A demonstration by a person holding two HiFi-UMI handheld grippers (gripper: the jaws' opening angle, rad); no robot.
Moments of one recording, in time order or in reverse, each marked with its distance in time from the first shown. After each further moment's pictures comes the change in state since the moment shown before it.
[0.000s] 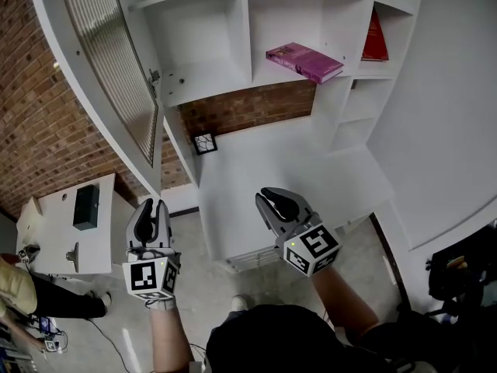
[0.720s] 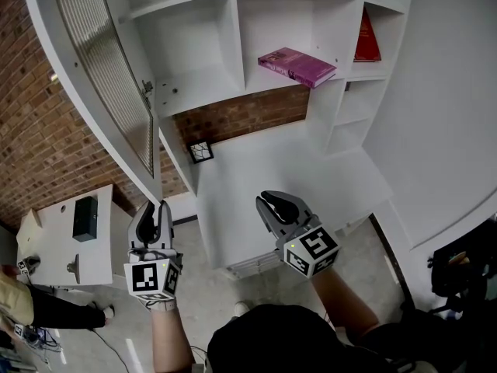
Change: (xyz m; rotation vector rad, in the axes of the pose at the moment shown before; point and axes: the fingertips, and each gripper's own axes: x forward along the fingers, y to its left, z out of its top) left arm 0.023 -0.010 0.009 -0.002 -0.034 -0.059; right arm 0.001 -0.014 0.000 0.000 -0.004 -0.038
